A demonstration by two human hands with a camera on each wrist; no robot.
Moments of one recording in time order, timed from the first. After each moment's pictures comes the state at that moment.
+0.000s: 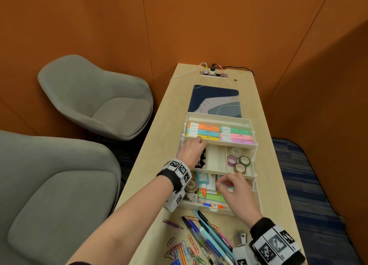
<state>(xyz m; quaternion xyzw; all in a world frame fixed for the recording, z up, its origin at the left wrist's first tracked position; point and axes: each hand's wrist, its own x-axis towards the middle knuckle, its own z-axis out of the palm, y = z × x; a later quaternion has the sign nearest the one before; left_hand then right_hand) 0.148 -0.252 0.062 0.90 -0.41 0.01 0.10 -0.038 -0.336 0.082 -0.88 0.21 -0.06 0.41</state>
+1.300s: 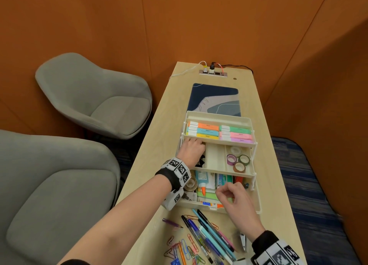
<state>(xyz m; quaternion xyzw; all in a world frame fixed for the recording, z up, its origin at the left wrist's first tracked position) 0.148 -0.254 0.058 0.89 -0.45 0.05 -0.01 -0.059 -0.324 0.076 -0.87 0.22 -0.05 0.44</state>
